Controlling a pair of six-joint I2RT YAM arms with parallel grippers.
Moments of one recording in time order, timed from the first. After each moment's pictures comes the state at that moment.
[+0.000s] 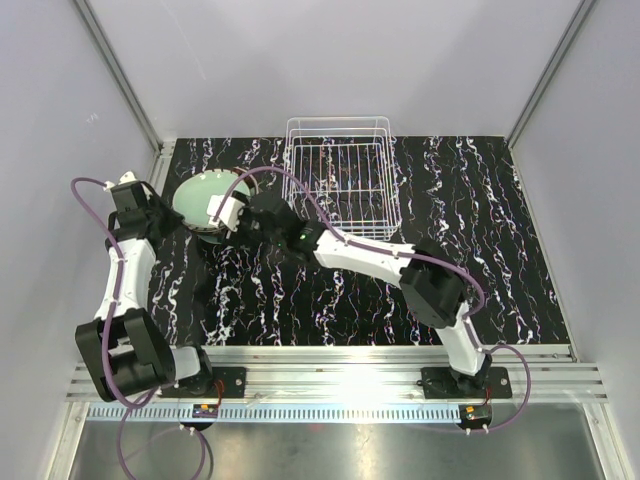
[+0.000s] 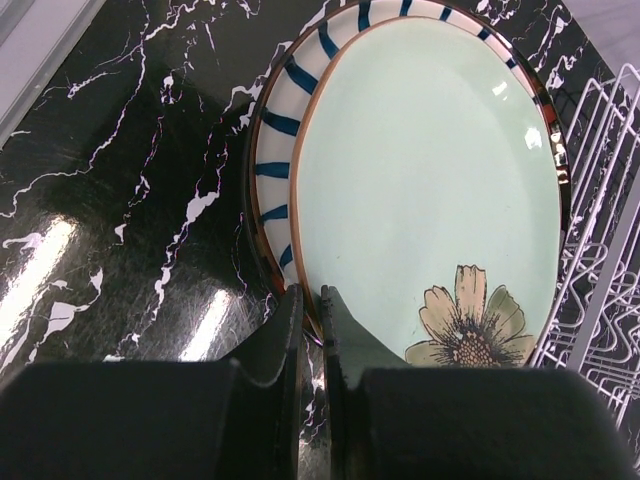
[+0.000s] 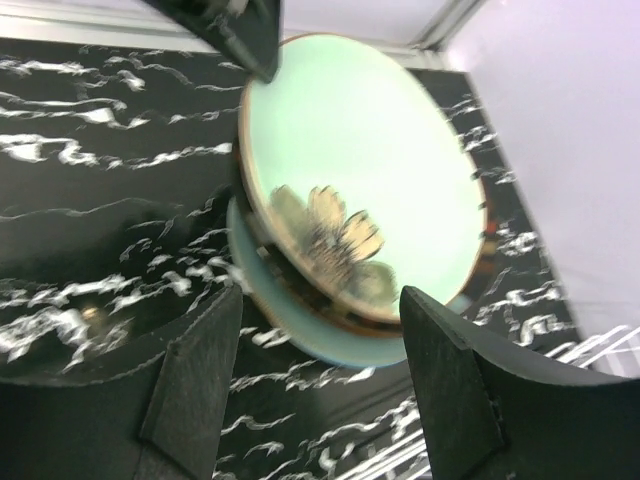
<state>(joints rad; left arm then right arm) 0.31 1.28 0.95 -0.33 0.16 -0.49 1.04 2.08 1.71 0.11 -0.03 -0.48</state>
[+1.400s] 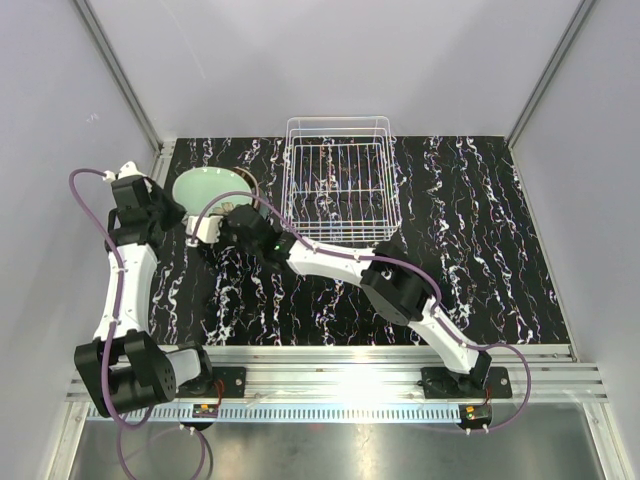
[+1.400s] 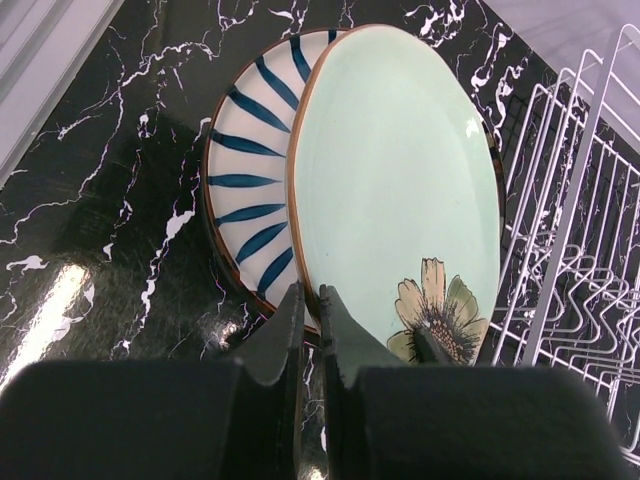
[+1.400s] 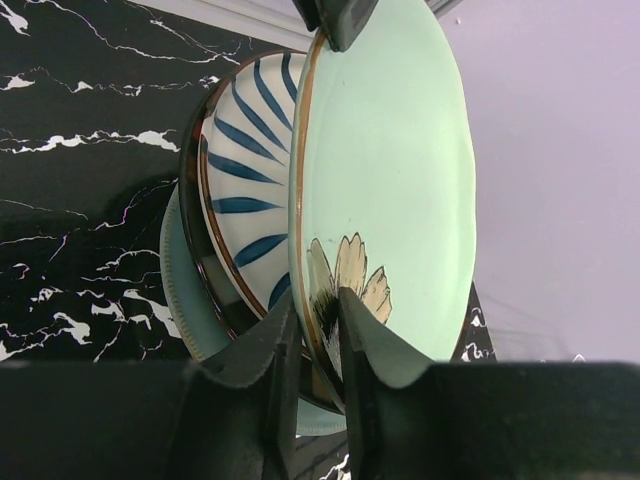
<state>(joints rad) 0.24 1.19 0.99 -0.37 0.12 -0.47 1.08 2.36 1.93 0.20 0.13 -0.74</state>
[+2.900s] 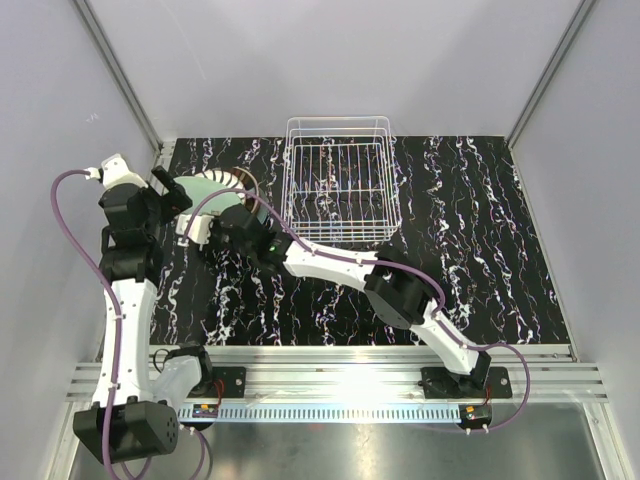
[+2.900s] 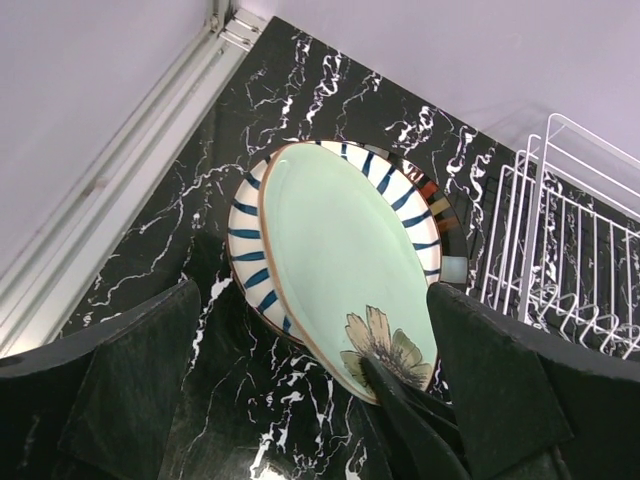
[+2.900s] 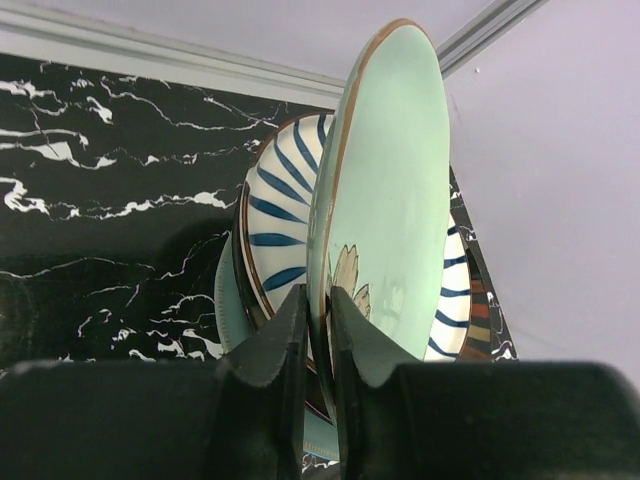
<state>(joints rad) 0.16 0.93 0.99 -0.36 -0.08 -0.36 1.12 2.34 1.99 0.14 0.09 -0.66</state>
